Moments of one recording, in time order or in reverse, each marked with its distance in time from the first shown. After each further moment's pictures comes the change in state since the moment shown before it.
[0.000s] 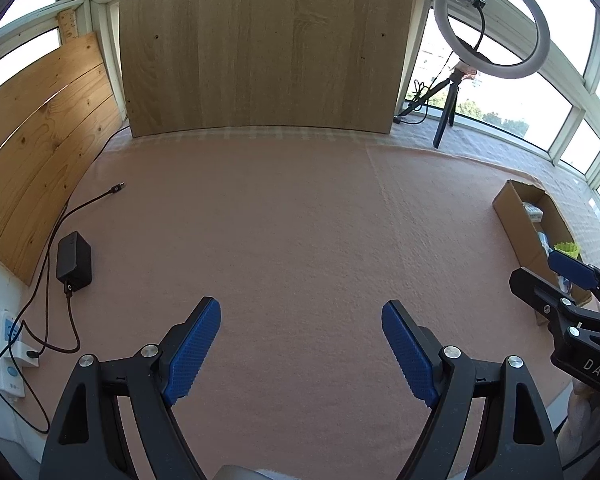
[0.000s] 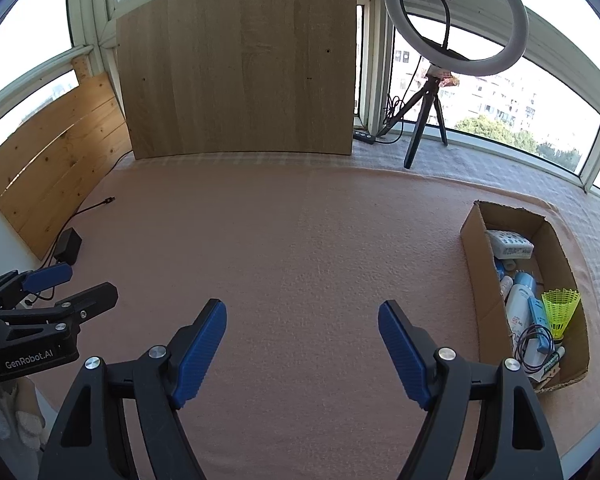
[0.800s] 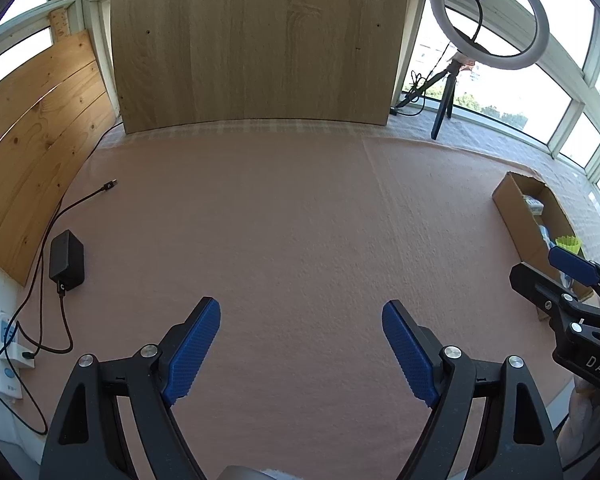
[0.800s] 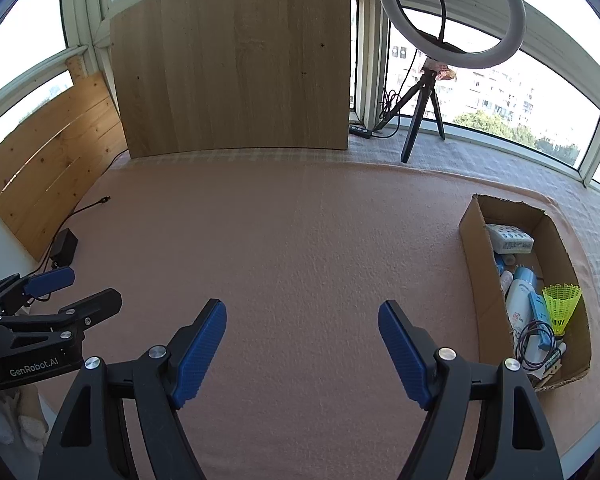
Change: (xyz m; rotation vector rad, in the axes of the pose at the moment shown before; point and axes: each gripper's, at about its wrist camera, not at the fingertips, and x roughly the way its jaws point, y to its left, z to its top) left arm 0.010 -0.004 0.000 0.012 0.021 -0.006; right arm 0.005 -0.006 -0.001 0.010 0.012 -0.002
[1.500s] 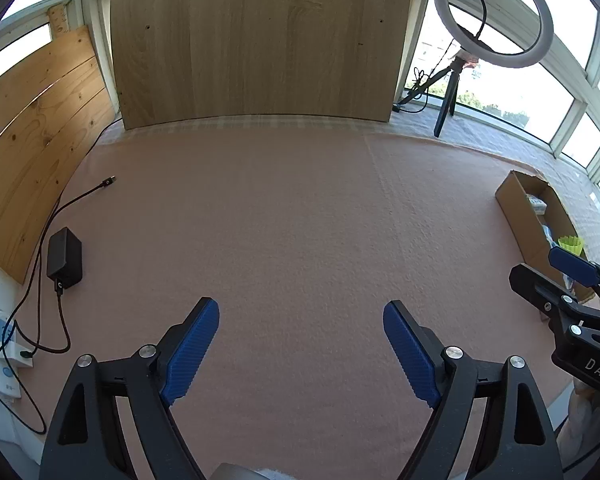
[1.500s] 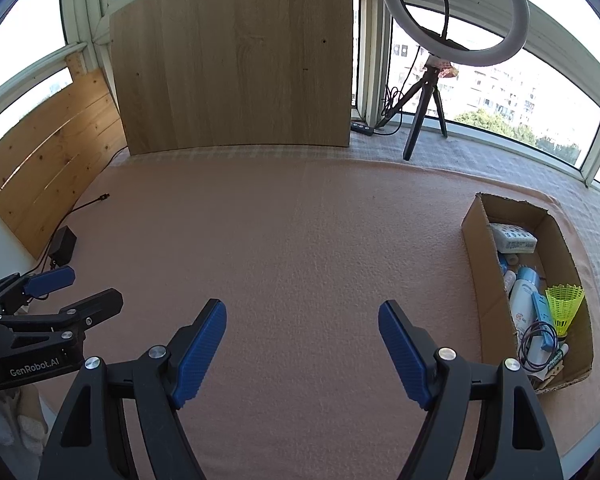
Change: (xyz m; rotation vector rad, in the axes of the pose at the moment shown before) left arm 0.006 0.004 0.001 -0.003 0.011 -0.002; right arm 0.005 0.001 0.000 -0.005 0.010 0.000
